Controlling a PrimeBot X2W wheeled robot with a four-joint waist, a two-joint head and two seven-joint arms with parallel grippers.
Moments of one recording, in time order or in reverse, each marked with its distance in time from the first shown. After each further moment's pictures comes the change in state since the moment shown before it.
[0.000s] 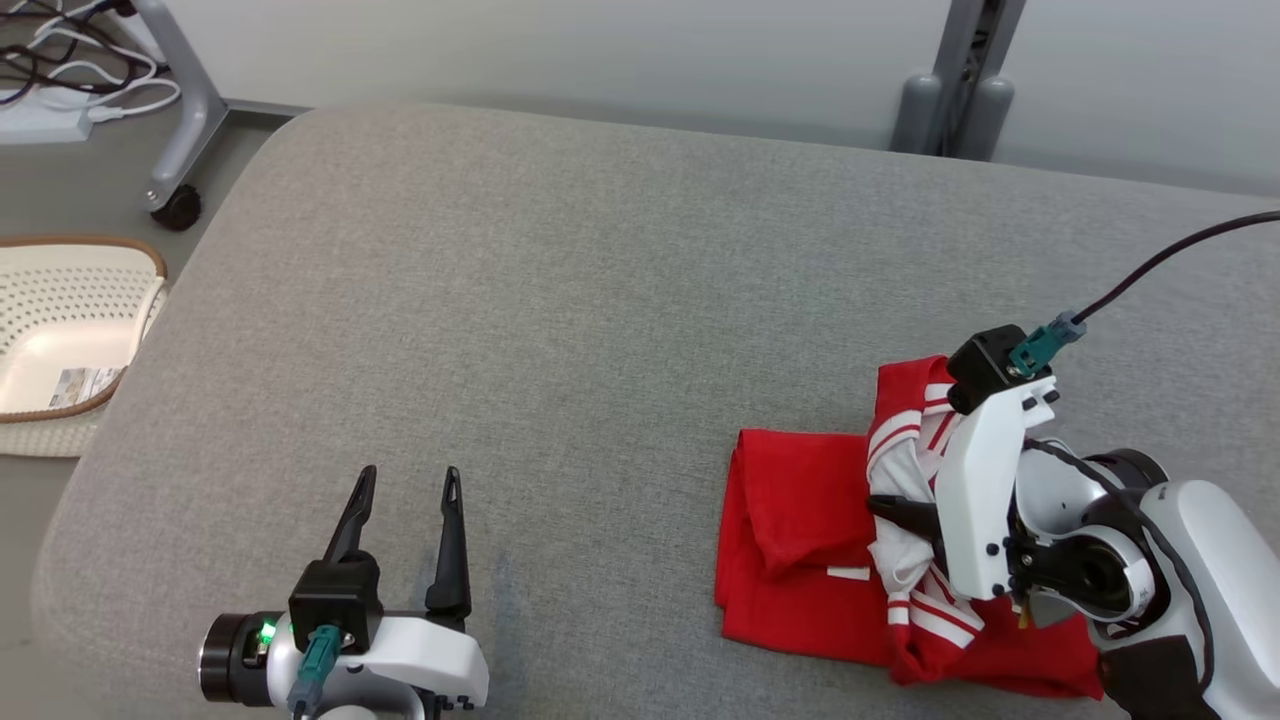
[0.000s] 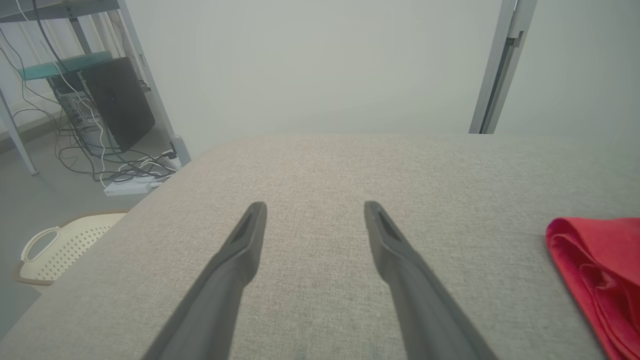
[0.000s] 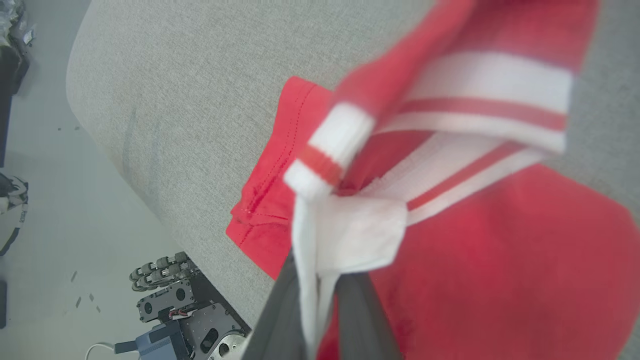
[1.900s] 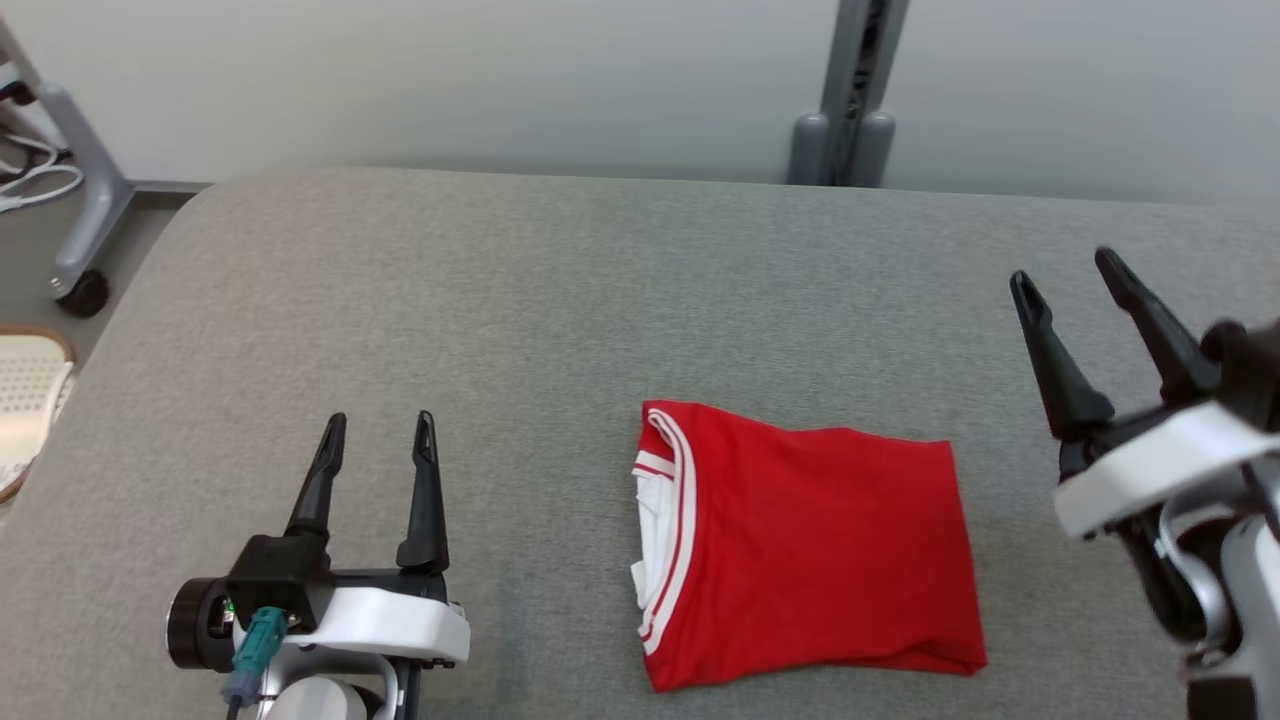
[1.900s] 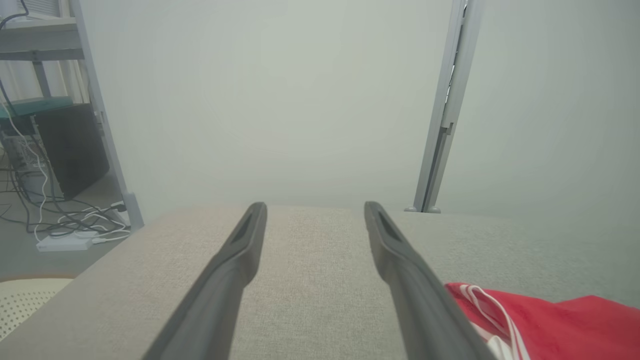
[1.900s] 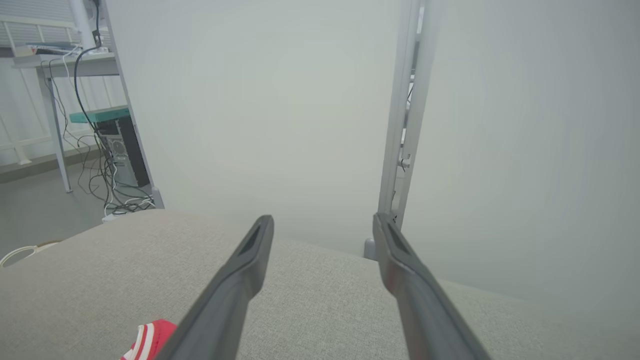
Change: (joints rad) left arm -0.013 0.000 0.039 -0.121 -0.051 -0.037 0.000; right arm 0.057 -0.085 -0.107 -0.032 -0.265 0.000 -1.014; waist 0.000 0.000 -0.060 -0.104
